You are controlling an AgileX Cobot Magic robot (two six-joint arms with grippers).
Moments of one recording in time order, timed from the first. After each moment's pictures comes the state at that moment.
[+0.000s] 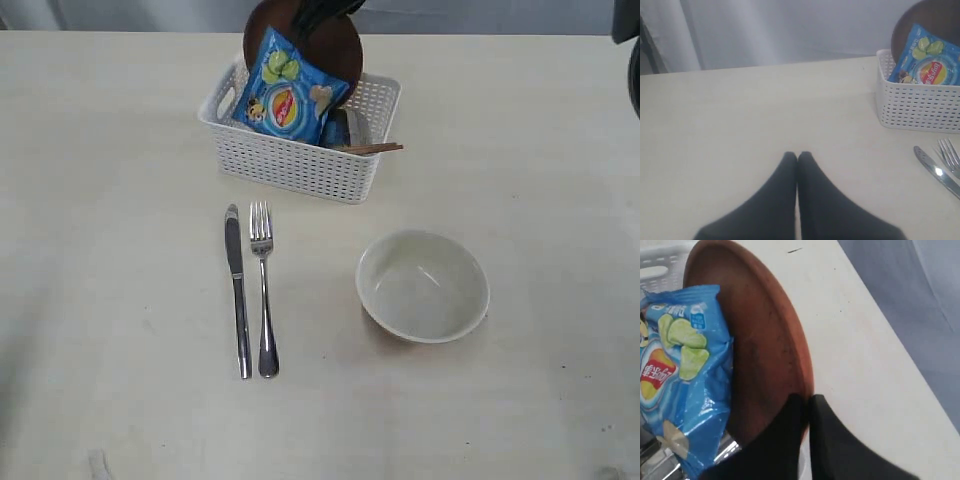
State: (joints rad) left arm -0.15 0.00 0.00 0.11 0.33 -0.09; right arm 0.58 2.18 -2.06 -0.29 0.97 -0.31
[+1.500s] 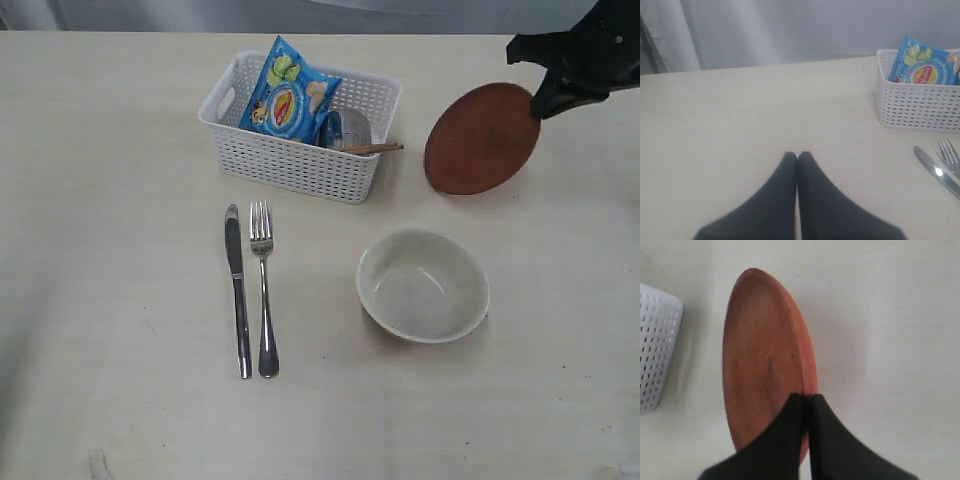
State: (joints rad) left arm -0.15 0.00 0.00 0.11 0.33 -0.09; right arm -0.01 1.89 -1.38 0.29 0.86 -0.18
